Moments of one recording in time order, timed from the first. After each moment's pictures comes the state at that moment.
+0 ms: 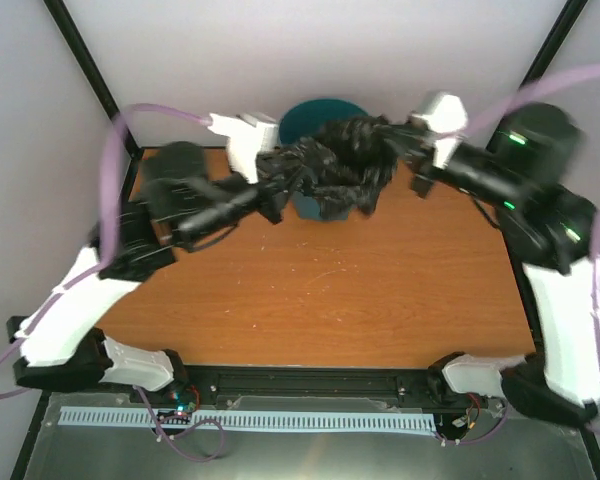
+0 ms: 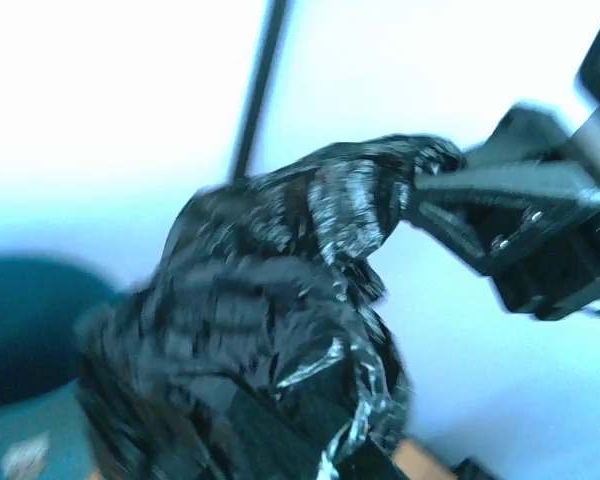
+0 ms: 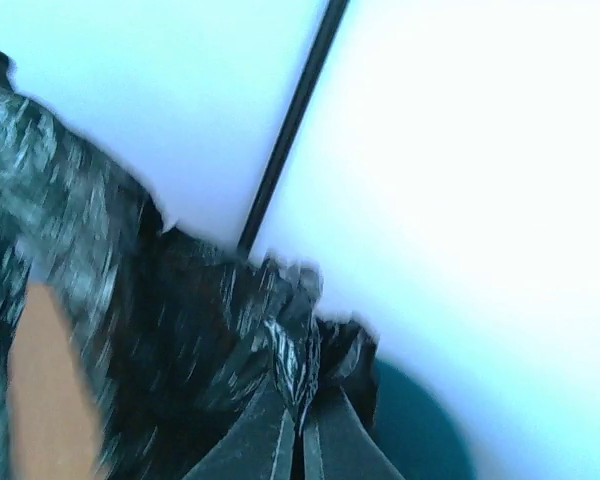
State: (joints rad) left arm -1.03 1.32 1.87 -0.77 -0.17 -0.34; right arm 0.48 1.31 2.01 -0.92 -0.45 -0.43
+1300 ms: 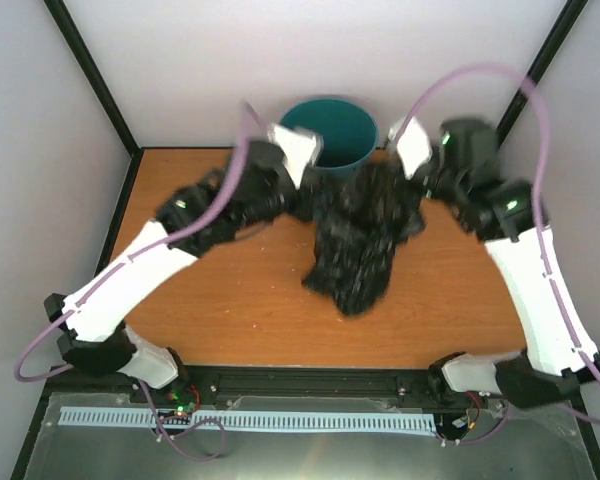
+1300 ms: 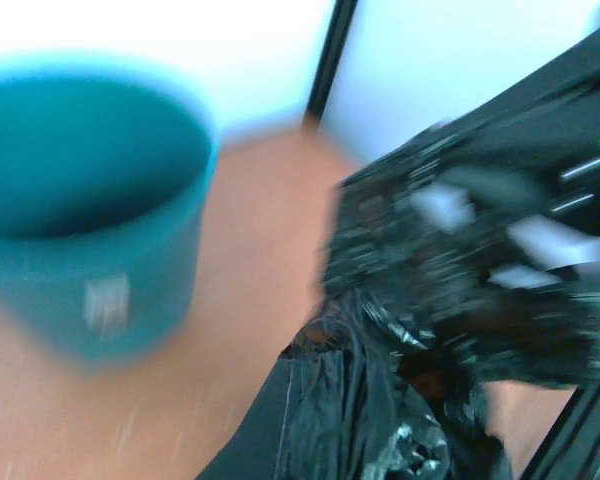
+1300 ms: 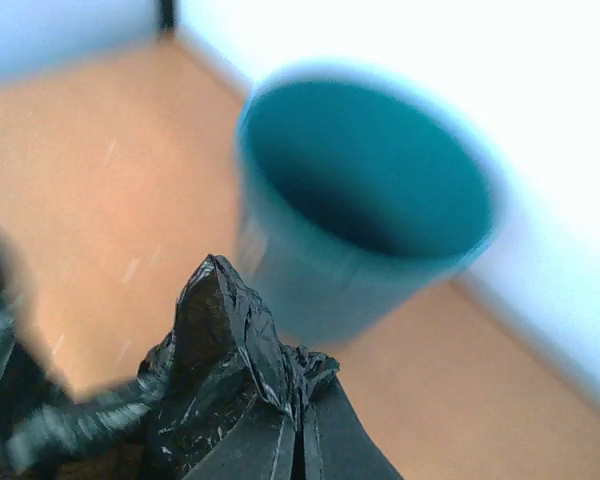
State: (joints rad) left arm -0.97 1.41 1.69 -0.85 -0.16 -0.34; right arm 0.43 1.21 1.61 -1.02 -0.18 -0.35
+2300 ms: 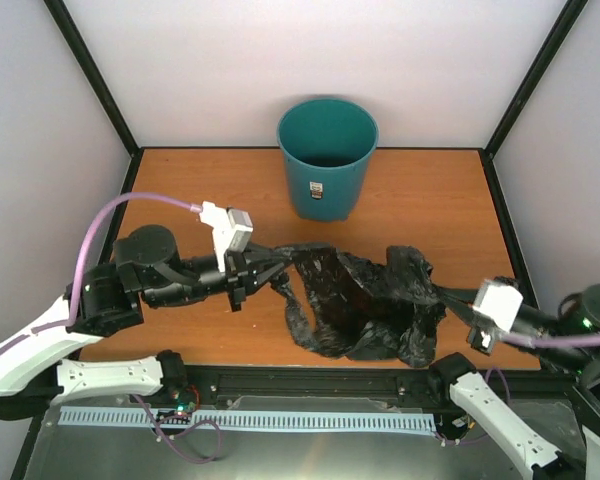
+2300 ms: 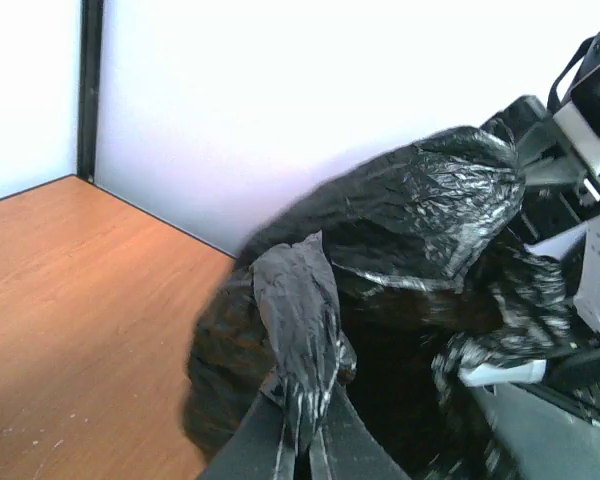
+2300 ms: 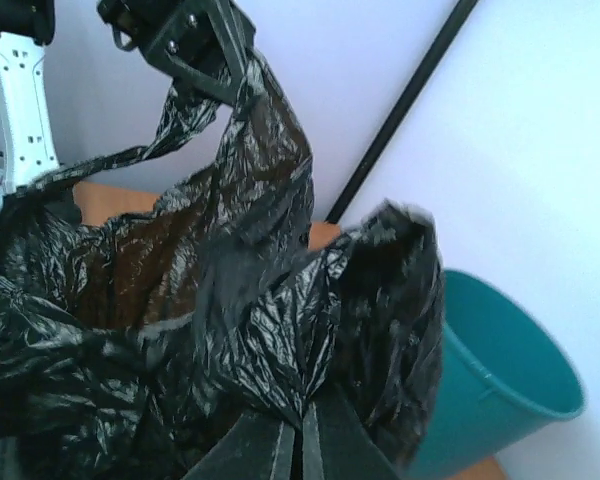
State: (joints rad) left arm -1.18 0.87 1.29 -0.56 0.09 -0.31; right arm 0.41 0.51 1.46 -1.07 -0.63 -0.57
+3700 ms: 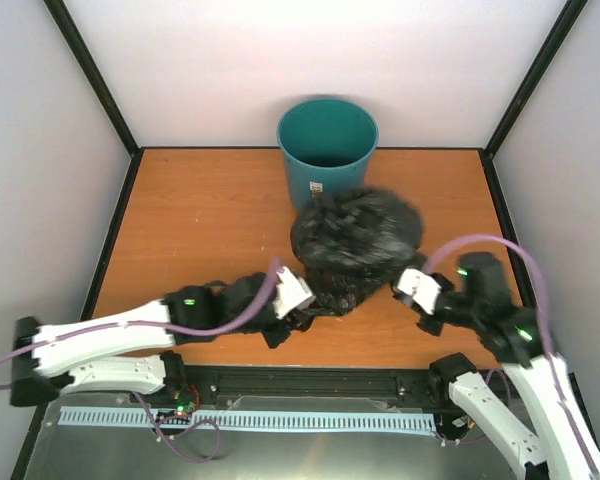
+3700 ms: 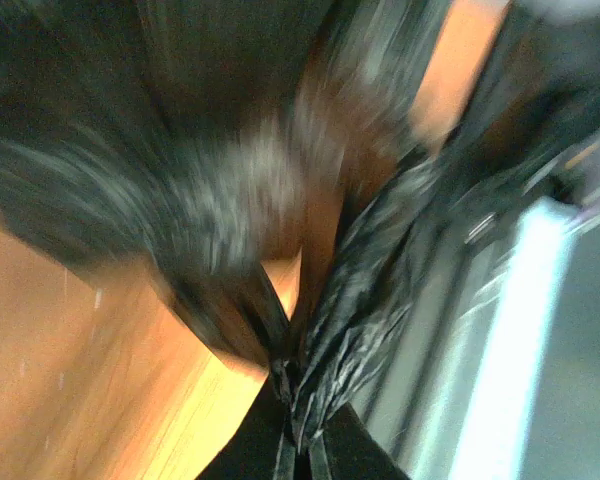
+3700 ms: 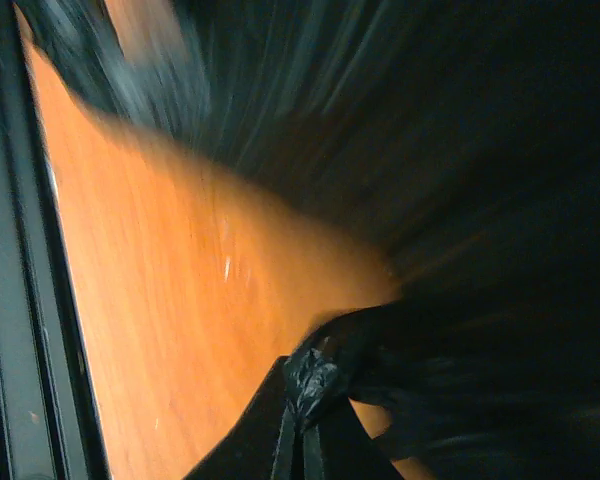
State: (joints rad) left arm -1.19 1.10 0.84 -0.56 -0.05 -0.21; right arm 0.34 0.64 0.82 -1.04 -0.39 -0.74
